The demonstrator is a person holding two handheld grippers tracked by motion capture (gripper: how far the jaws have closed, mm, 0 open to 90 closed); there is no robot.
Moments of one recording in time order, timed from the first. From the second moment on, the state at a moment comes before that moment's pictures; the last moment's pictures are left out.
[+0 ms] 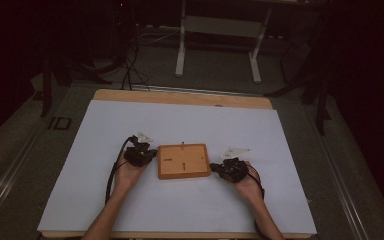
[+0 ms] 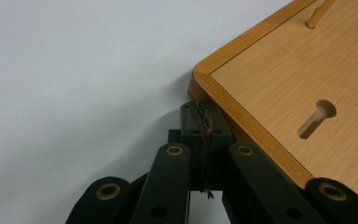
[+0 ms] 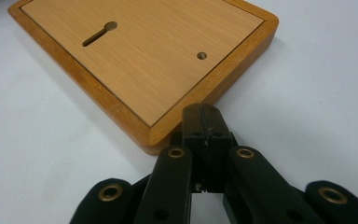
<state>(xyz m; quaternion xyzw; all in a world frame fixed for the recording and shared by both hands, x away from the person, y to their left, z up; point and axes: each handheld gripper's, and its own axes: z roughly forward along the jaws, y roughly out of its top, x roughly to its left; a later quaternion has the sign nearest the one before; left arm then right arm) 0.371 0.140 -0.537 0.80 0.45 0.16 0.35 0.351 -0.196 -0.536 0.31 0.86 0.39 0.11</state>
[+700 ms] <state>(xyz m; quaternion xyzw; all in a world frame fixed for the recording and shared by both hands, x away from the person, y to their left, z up) 0.381 0.137 -0.539 0.79 0.46 0.15 0.37 0.339 -0.198 -0.535 0.30 0.86 0.40 0.10</state>
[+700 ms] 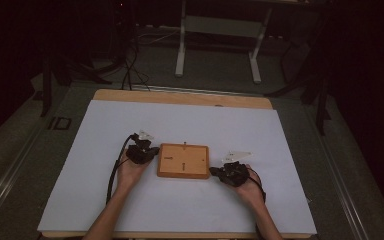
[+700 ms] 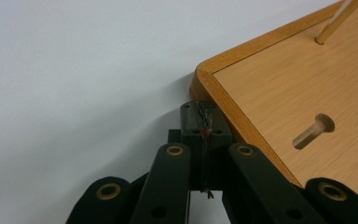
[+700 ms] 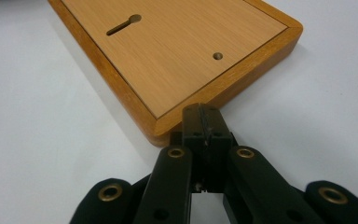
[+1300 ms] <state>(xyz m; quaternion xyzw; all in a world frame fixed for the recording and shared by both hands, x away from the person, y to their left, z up) 0.373 0.146 -0.540 0.79 0.46 0.14 0.38 0.340 -0.198 -0.534 0.29 0.87 0.40 0.10</state>
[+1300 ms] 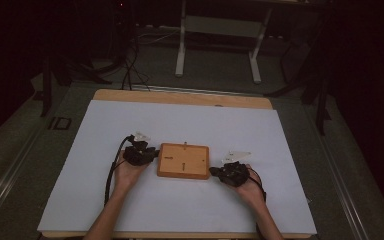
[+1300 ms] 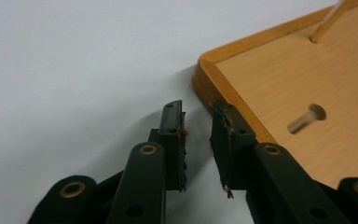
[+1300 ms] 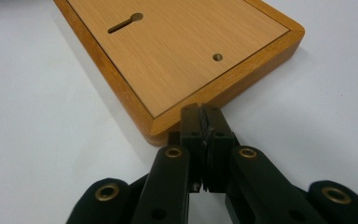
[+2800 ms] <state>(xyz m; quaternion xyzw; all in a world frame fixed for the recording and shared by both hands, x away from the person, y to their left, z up) 0.383 0.094 -0.504 0.83 0.34 0.12 0.42 0.341 -0.199 -0.529 0.28 0.86 0.41 0.11</state>
